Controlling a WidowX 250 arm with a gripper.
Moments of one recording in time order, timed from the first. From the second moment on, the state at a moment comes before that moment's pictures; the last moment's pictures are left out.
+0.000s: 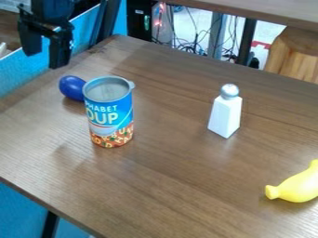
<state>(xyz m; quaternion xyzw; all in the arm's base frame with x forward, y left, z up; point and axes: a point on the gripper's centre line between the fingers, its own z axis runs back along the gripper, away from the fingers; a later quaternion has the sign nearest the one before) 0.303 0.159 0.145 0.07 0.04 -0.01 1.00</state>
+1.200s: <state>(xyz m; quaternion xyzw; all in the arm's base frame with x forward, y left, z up) 0.301 -0.024 0.091 -0.06 0.09 -0.19 0.98</state>
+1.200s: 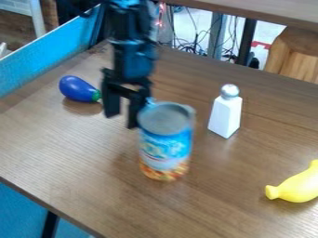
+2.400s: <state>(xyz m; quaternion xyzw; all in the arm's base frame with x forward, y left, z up) 0.335 0.035 0.200 0.02 -0.07 -0.11 0.99</state>
